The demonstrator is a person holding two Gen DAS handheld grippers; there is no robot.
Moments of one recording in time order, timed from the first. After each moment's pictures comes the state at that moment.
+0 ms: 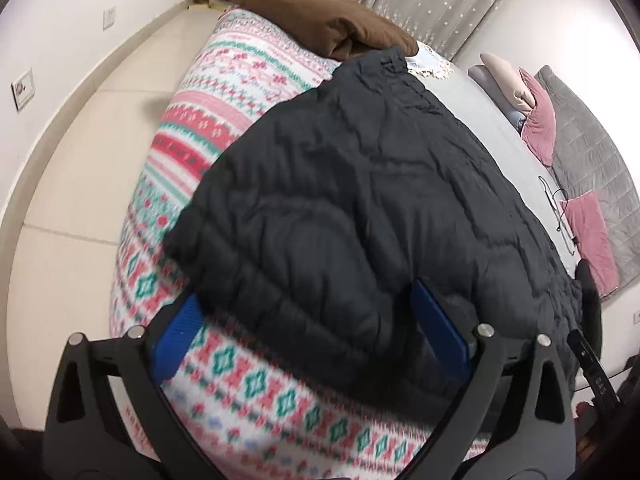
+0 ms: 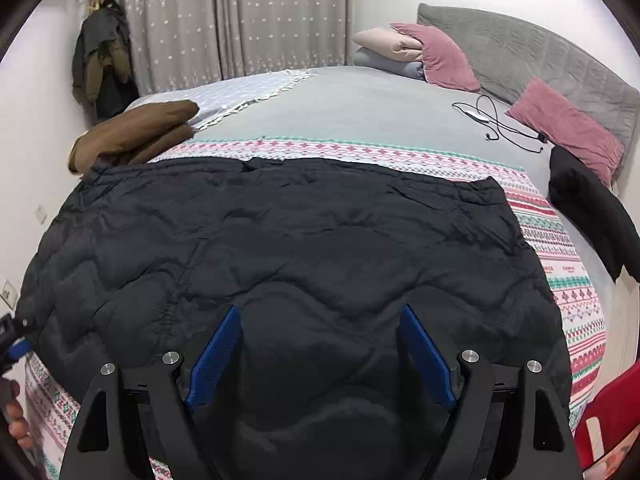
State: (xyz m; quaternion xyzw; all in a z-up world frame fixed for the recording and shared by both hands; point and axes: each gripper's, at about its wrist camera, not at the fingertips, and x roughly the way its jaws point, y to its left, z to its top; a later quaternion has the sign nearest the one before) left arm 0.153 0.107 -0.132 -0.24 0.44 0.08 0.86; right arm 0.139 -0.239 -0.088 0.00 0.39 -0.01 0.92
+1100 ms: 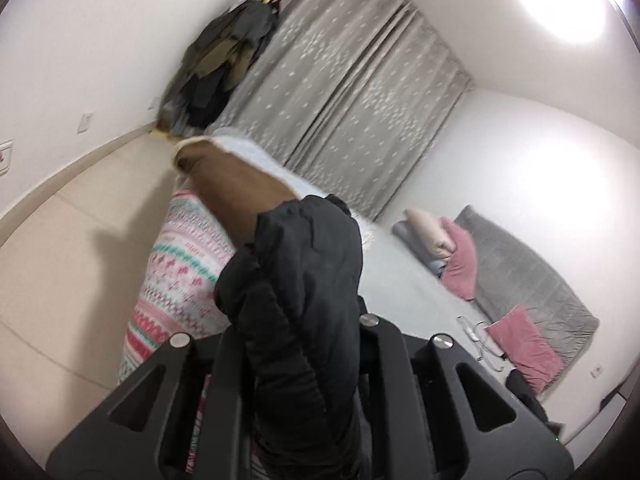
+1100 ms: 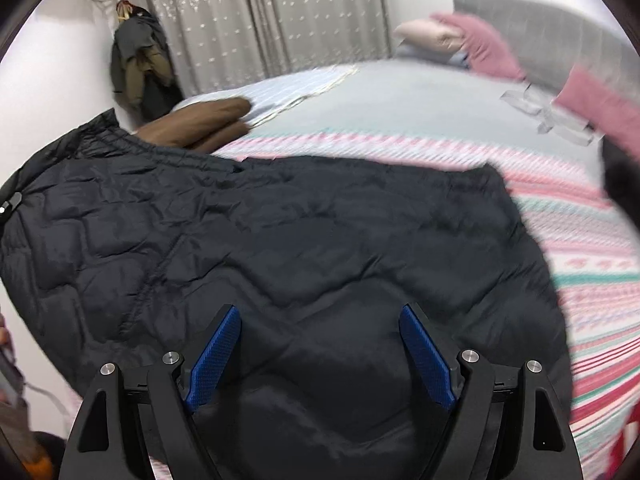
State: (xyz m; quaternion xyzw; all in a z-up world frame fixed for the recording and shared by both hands) left arm 0.127 0.169 -0.012 -0.31 0.12 0.02 0.94; right arm 0.144 -0.211 -0.100 0.06 0.41 0.11 0.90
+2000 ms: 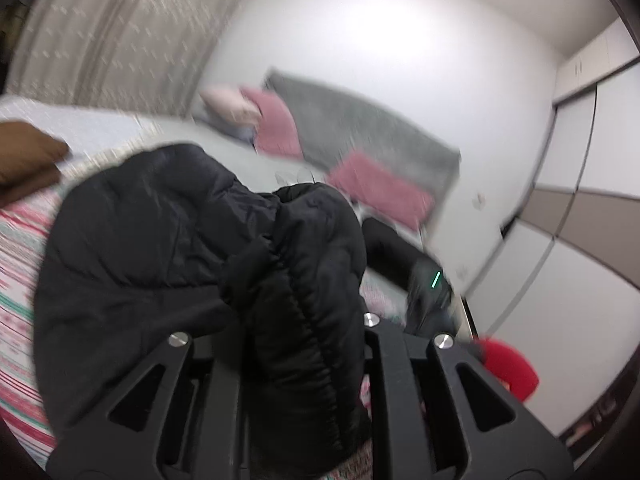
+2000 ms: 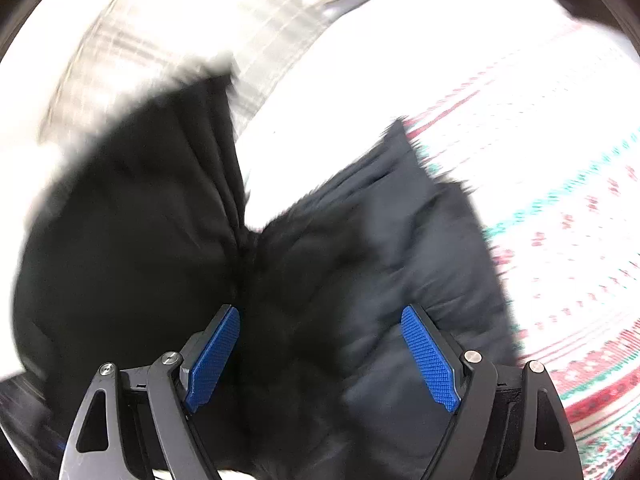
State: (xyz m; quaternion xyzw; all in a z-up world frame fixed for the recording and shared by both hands) left arm 0.174 -0.124 0.004 -0.14 0.25 -0.35 0.89; right arm 0.178 -0.386 -0.117 0.41 0.40 0.14 0.81
